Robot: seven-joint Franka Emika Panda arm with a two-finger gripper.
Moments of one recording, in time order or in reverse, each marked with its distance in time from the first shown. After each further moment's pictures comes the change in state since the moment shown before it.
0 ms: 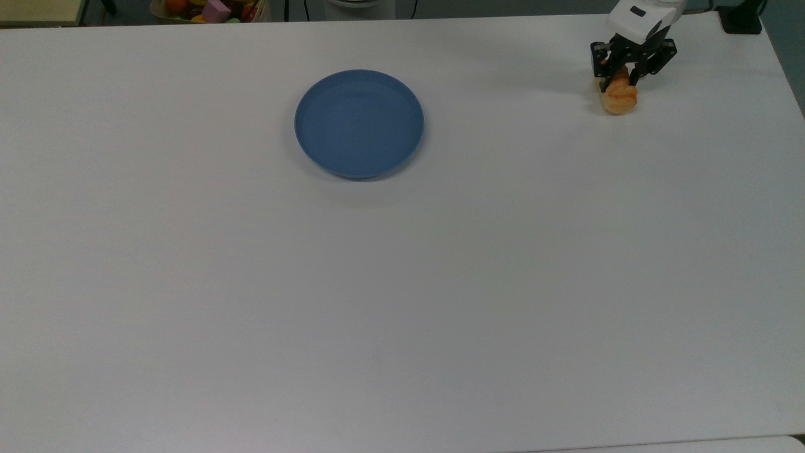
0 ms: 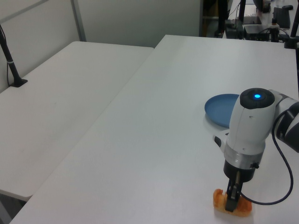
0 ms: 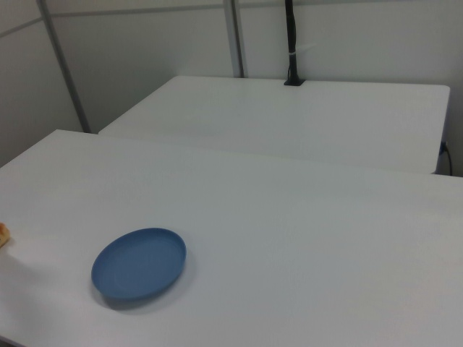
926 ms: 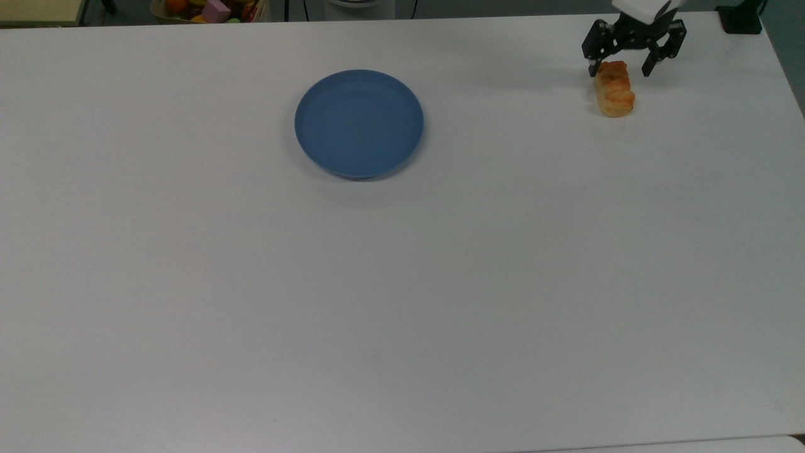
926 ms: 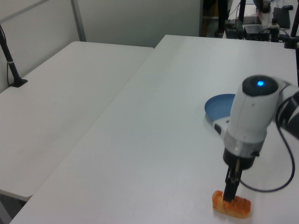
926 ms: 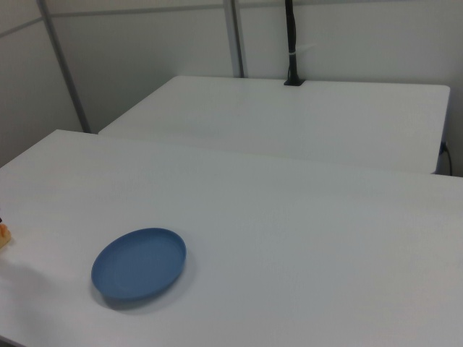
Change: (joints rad) arm -0.004 -0.072 -0.001 0.034 -0.022 -0.118 0.001
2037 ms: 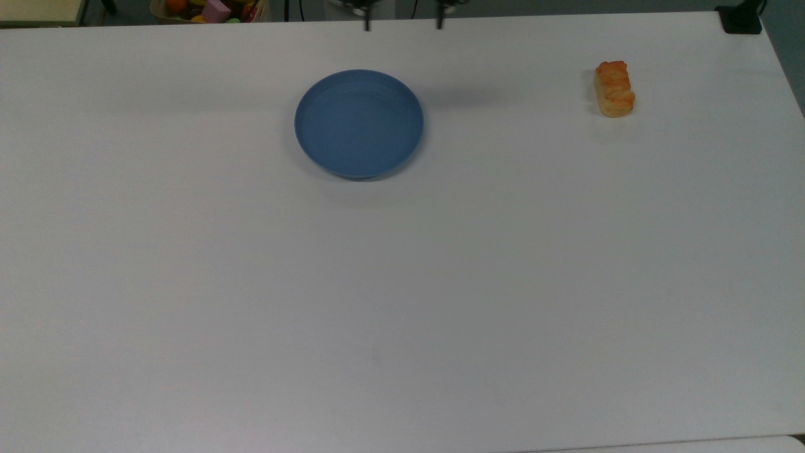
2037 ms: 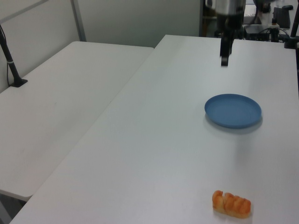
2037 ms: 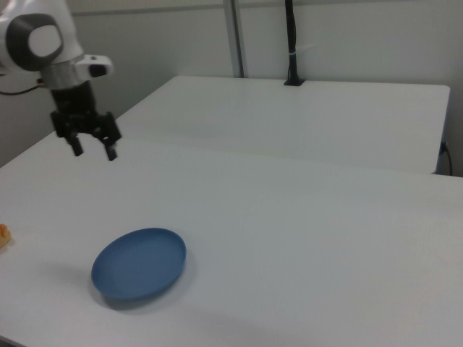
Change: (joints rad) arm -0.184 -0.362 -0.533 0.118 0.273 -0.505 -0.884
